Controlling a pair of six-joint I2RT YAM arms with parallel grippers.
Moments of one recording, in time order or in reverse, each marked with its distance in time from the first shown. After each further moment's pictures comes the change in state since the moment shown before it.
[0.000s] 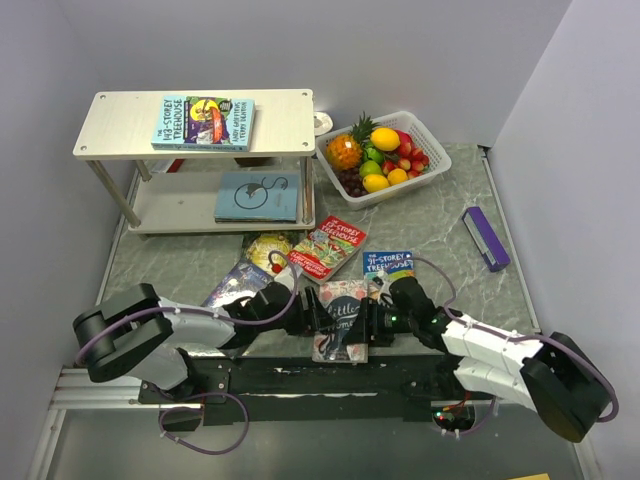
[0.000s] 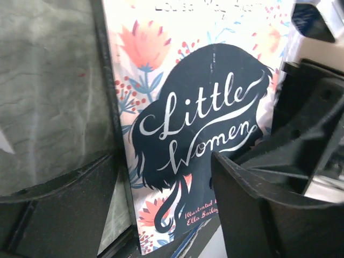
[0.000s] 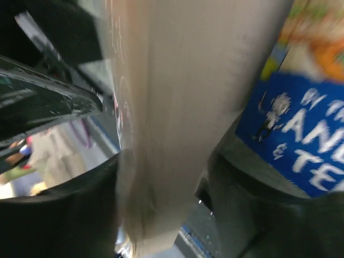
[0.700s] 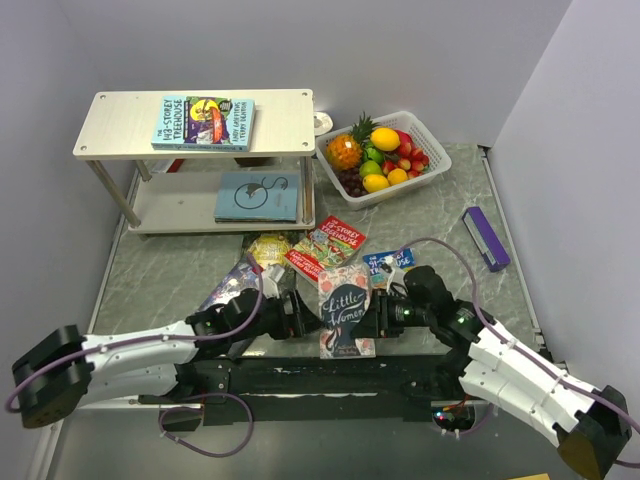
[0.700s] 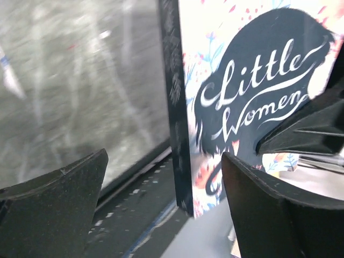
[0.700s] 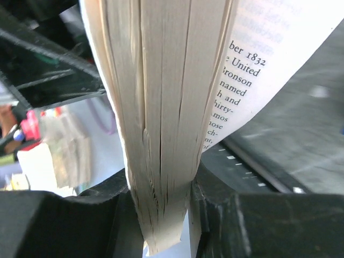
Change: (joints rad) left arm -0.023 -0.401 -0.071 -0.251 -0.042 0.026; right arm 0.019 -0.331 0.206 -0.446 0.010 -0.072
